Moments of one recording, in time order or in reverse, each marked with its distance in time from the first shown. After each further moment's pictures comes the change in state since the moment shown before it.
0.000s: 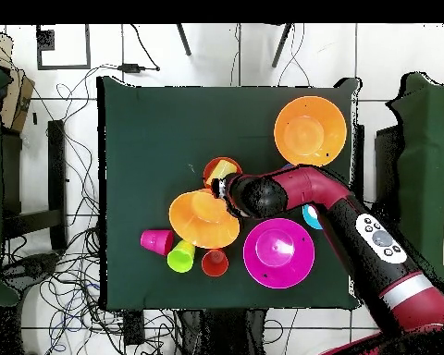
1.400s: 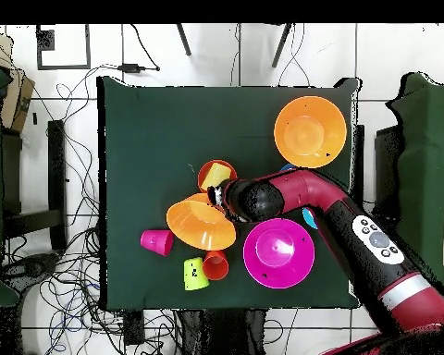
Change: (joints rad) arm -0.001 0.000 0.007 0.027 0.009 0.031 -0.095
